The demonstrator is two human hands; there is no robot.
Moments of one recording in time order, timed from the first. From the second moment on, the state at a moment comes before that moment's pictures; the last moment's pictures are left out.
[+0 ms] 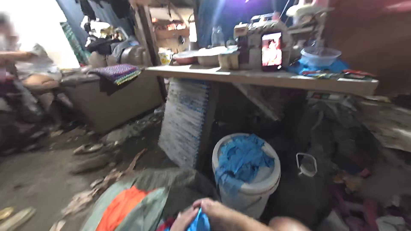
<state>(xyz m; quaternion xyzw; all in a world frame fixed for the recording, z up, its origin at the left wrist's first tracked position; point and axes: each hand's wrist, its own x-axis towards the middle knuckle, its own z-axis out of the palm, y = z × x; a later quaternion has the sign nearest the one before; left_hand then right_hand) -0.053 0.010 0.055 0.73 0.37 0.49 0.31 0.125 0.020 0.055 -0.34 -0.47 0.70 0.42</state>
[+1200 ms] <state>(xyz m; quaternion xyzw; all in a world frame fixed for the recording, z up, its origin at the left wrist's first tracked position) -0.027 -0.004 0.075 0.04 0.45 0.57 0.68 0.128 0.002 0.062 -0.46 -0.43 0.74 0.25</state>
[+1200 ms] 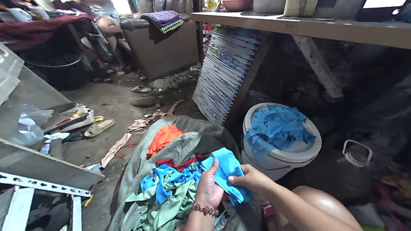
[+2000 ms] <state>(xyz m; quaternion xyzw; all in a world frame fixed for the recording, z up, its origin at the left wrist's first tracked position) -0.024 -0.019 0.084 0.27 0.43 0.57 0.64 0.142 0.012 0.084 -0.40 -0.30 0.73 0.46</state>
